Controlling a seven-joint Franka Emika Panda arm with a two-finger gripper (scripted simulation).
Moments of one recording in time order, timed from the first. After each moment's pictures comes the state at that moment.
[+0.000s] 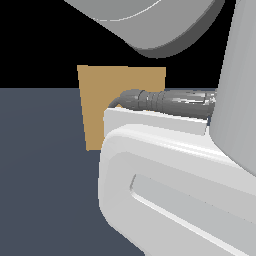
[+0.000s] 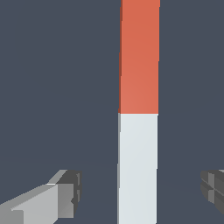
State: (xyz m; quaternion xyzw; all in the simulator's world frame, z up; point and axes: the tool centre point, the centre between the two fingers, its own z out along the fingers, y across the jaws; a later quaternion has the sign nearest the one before) arm 0.070 -0.274 0.069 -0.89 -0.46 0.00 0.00
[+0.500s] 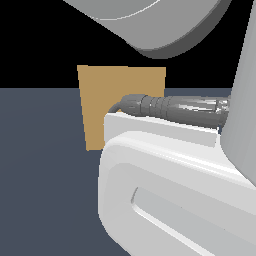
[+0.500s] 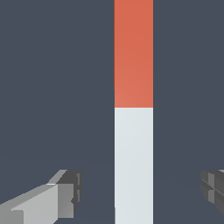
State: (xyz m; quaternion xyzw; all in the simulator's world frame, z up) arm 0.070 -0.282 0.067 -0.89 -0.45 0.00 0.00
